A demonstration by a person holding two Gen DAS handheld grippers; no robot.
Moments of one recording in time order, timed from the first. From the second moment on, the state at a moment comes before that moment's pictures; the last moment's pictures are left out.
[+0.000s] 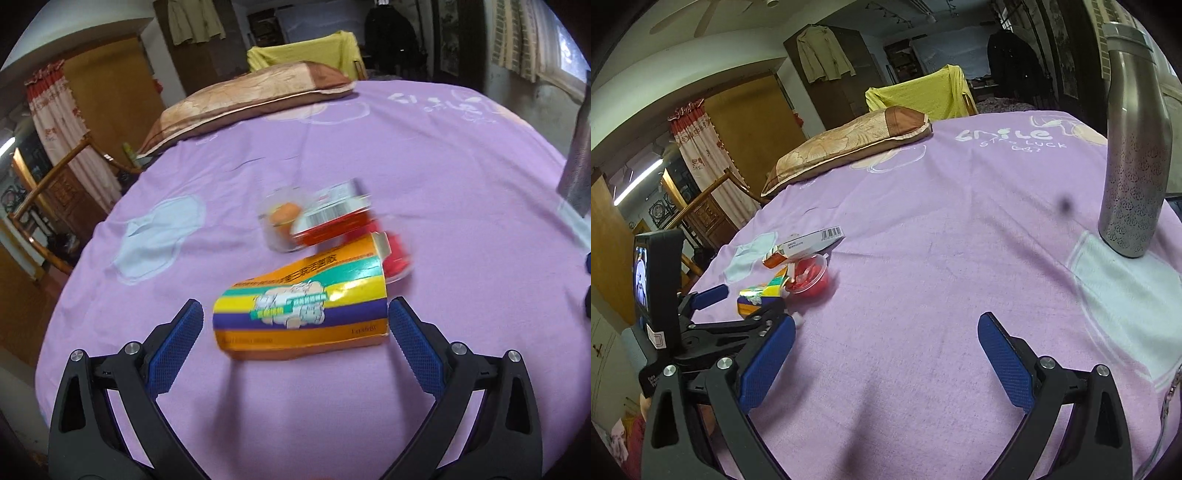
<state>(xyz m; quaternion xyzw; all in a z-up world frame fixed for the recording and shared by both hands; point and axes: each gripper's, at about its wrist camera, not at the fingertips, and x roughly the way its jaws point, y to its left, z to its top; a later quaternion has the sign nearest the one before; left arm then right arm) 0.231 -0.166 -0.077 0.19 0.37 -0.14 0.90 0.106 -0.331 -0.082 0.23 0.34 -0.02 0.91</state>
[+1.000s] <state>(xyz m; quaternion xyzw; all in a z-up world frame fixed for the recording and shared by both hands) 0.291 -0.092 -0.097 0.10 0.47 -0.10 0.87 0.116 -0.310 -0.096 0.21 0.39 0.00 0.90</state>
